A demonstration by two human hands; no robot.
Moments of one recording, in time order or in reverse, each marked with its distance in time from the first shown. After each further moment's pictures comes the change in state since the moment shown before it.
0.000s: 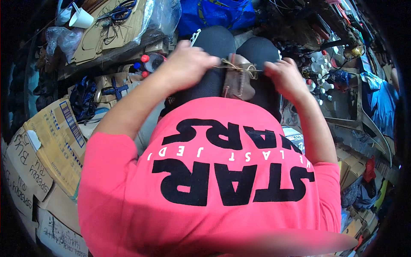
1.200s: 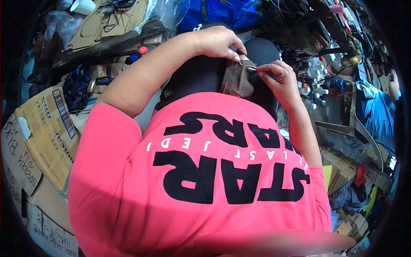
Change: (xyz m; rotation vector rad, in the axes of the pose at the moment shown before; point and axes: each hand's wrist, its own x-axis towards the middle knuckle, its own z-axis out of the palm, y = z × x) left_hand 0.077 -0.017 0.006 -0.528 -0.101 0.107; right_hand 0.000 -0.026 0.004 0.393 0.285 0.103
